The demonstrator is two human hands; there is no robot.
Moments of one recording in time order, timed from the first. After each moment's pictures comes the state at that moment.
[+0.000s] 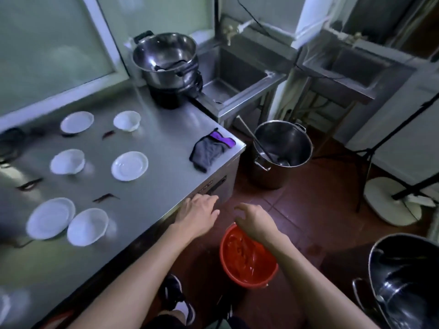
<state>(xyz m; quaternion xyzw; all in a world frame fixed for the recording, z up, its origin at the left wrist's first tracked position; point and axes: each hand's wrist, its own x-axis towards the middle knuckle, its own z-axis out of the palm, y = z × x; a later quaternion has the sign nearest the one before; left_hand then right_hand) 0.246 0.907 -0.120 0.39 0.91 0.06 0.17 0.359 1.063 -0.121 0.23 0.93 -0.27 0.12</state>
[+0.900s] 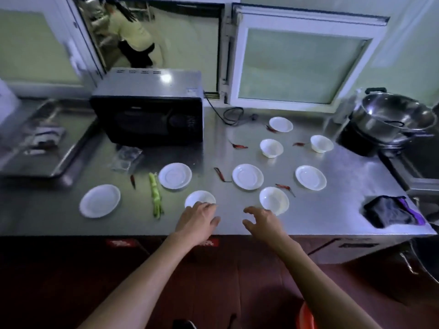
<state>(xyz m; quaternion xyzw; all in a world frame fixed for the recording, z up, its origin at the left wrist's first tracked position) 0.299 0.395 -0.102 0.04 0.99 0.15 0.04 0.263 0.611 -0.090 -0.12 0.96 -0.21 0.14</state>
